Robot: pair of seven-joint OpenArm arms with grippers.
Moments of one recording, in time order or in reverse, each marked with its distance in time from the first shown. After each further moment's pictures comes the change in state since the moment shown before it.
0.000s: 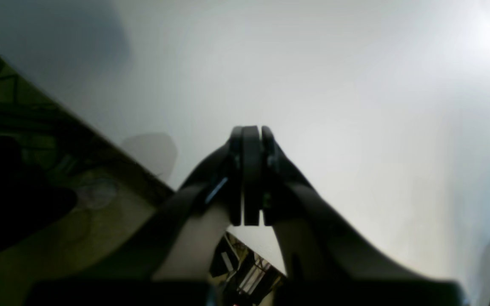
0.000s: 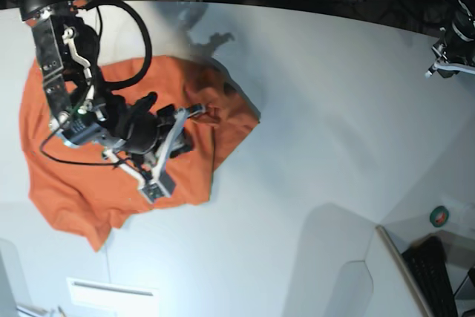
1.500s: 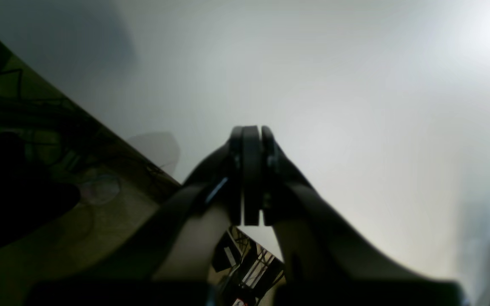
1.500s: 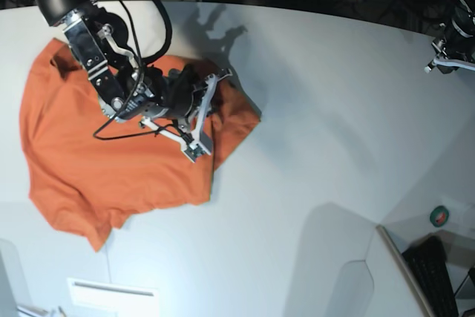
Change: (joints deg) left arm 1.1 0.2 0.1 -0.2 -0.1 -0.4 -0.1; right arm -2.1 -1.0 -10.0 -11.7 -0.7 -0.5 11.8
